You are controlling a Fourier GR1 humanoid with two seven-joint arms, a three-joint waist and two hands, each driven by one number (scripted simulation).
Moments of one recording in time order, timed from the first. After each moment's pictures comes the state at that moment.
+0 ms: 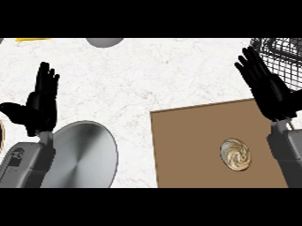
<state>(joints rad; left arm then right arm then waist) -0.28 0.26 -0.02 -1.30 0.25 0.34 -0.15 -0.38 -0.33 0.04 -1.35 -0.39 0.07 0.00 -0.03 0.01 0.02</state>
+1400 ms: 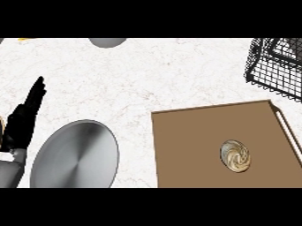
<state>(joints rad) -0.15 0.47 -0.13 -1.39 0.07 0.26 0.00 0.50 -0.67 -0.02 -2.13 0.04 -0.39 0.69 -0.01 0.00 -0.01</state>
